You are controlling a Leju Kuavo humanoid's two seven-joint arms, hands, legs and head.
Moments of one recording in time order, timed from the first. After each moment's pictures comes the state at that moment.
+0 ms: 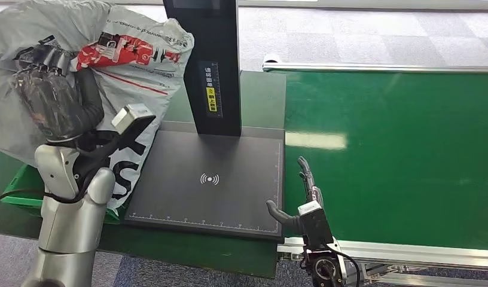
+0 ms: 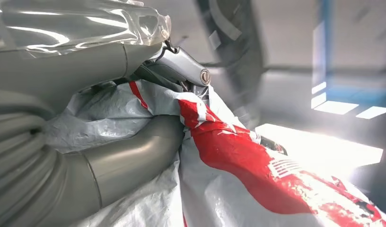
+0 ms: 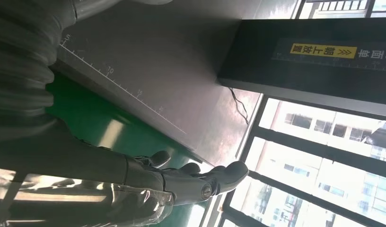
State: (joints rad) left arm -0.59 0.01 -0.18 -1.45 -1.32 0.67 -0.05; right arm -0.10 0.15 0.23 -1.25 0.23 -0.15 -0.48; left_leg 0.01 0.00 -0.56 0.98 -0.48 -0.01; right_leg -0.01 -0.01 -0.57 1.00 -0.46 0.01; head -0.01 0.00
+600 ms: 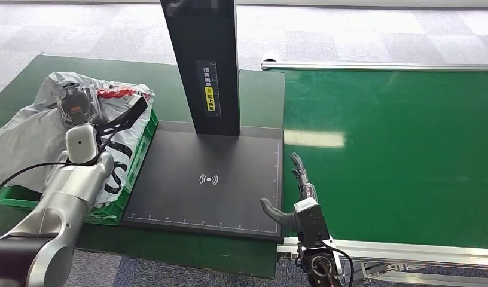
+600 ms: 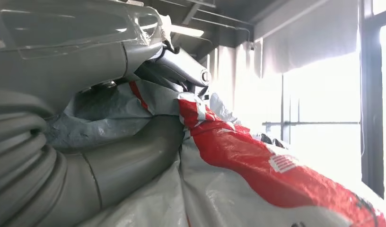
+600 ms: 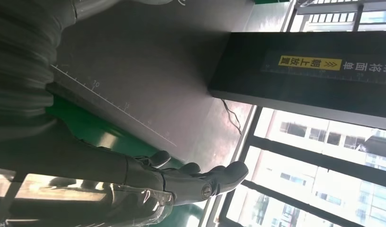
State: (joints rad) left arm -0.88 0.13 -0.12 -0.47 -1.52 0.56 0.29; right arm -0.12 0.15 0.27 -1.25 0.19 -0.14 -0.47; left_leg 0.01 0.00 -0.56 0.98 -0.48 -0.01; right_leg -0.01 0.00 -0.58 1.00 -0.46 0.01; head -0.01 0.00
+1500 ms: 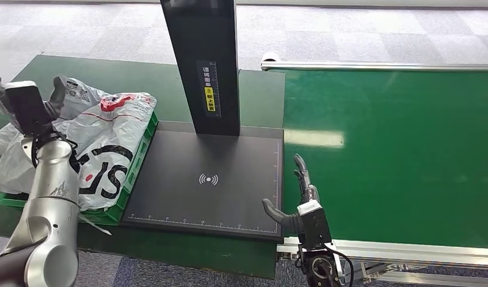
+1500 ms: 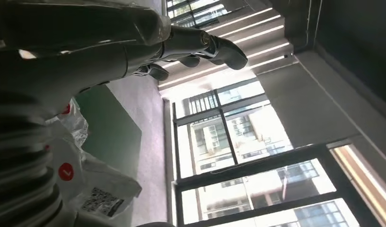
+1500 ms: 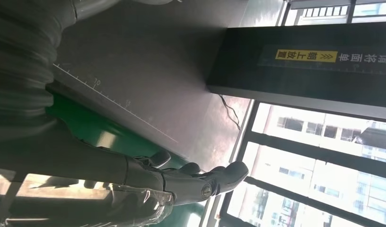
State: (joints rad) left arm -0.81 0.06 0.27 -0.74 -0.27 0.67 -0.69; right arm -0.11 0.15 0.28 -1.25 0.16 -0.16 -0.49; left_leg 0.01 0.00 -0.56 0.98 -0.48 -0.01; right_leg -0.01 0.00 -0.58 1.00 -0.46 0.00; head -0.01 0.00
